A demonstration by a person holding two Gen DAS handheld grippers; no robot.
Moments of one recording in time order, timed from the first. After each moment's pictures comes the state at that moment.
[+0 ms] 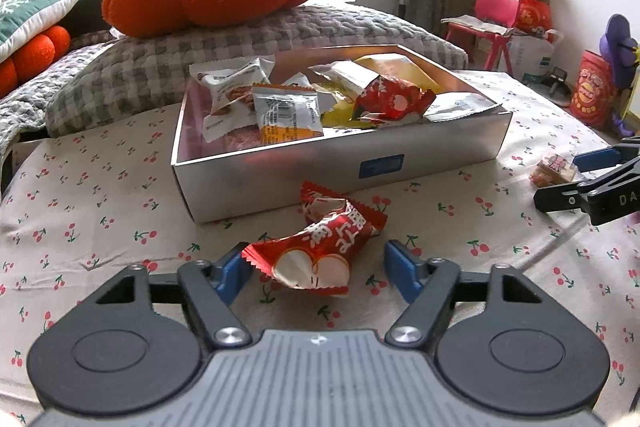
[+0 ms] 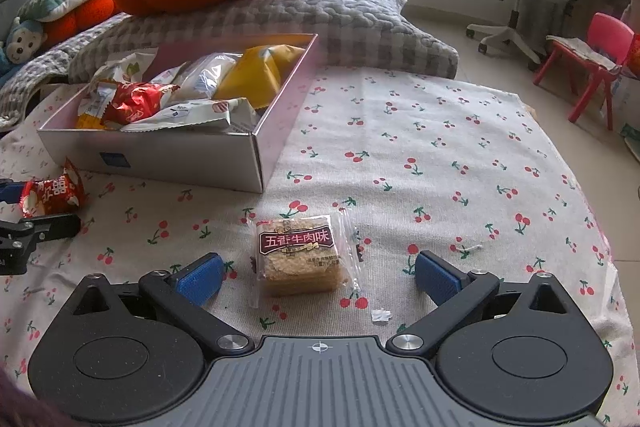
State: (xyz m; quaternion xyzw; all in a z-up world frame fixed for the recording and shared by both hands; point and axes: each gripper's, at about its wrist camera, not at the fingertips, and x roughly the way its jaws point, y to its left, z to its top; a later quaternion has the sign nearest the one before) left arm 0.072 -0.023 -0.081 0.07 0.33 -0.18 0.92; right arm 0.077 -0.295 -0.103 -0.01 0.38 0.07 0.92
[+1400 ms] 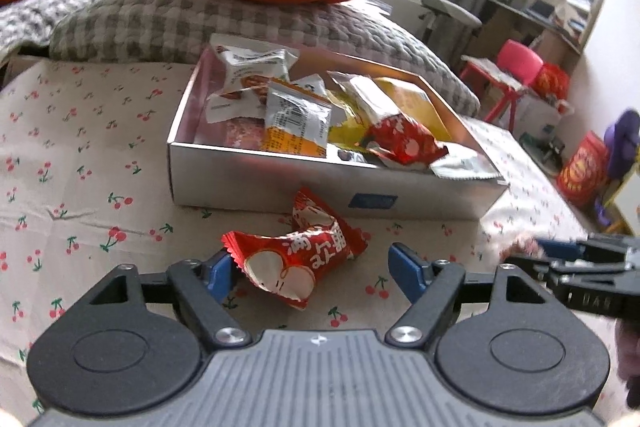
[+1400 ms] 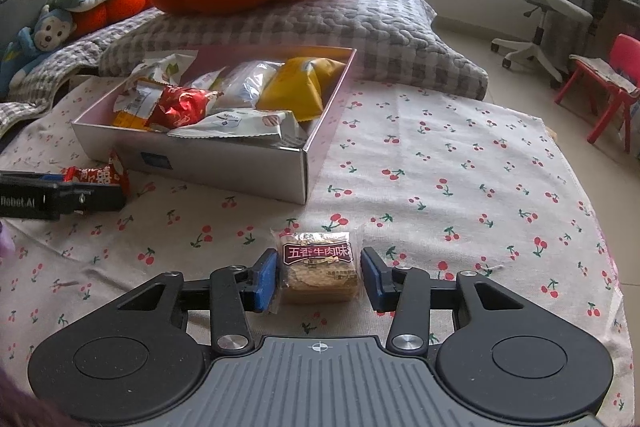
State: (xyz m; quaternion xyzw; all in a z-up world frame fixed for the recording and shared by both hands) left arm 0.091 -0.013 -0.075 -0.09 0.37 -0.17 0.91; right arm 0.071 -0.279 -0.090 -0.03 0.37 0.10 0.92
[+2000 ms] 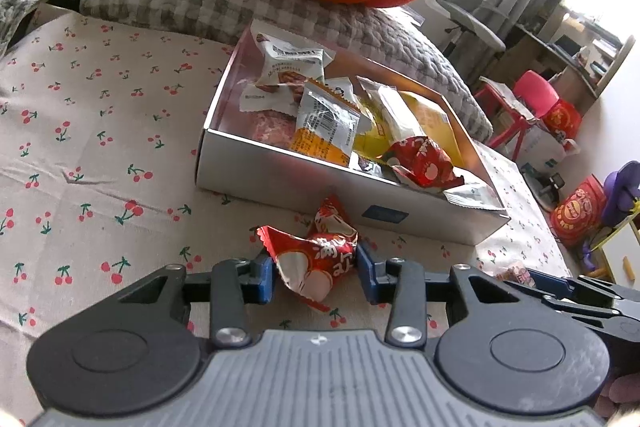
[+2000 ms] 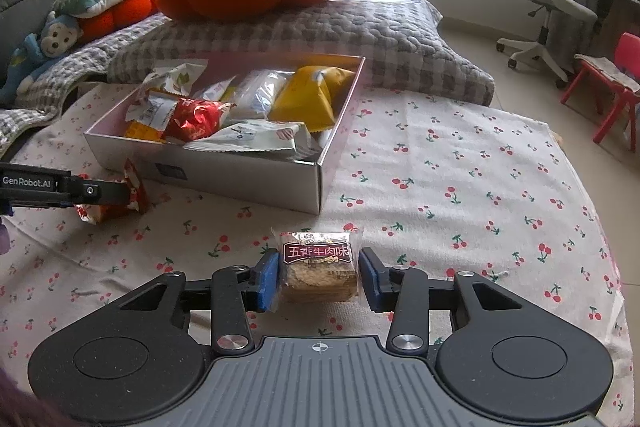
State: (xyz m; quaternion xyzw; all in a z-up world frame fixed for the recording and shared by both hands) left arm 0.092 0.004 -0.068 -0.16 0.40 -0.15 0.89; right arm 0.071 -0.276 -0.080 -0.02 0.37 0.11 0.92
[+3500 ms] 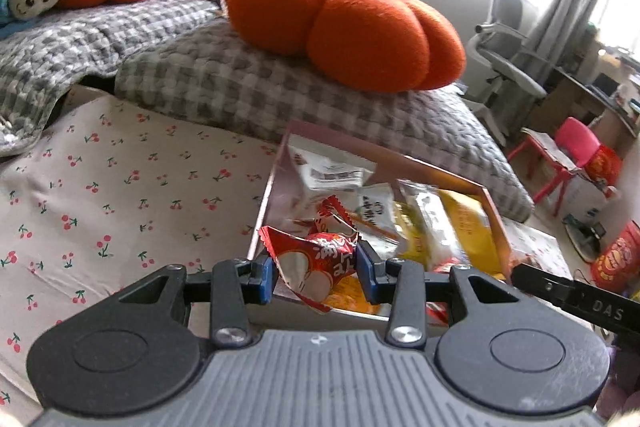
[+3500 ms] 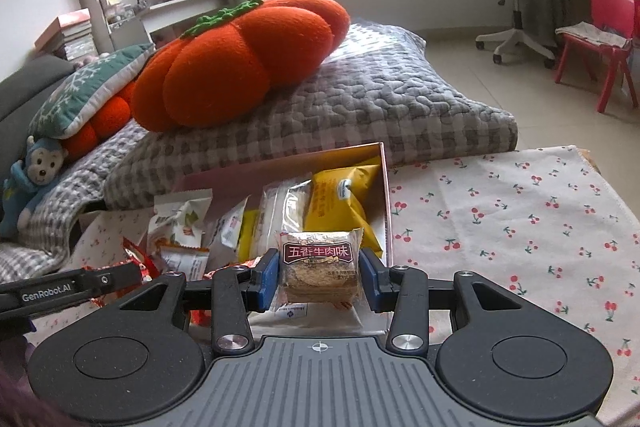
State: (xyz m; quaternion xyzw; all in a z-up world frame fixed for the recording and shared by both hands) left arm 0.144 0.001 -0.038 -0.15 0.35 -0.06 0.92; right arm 0.135 -0.250 -0.041 0.12 0.32 0.08 0.94
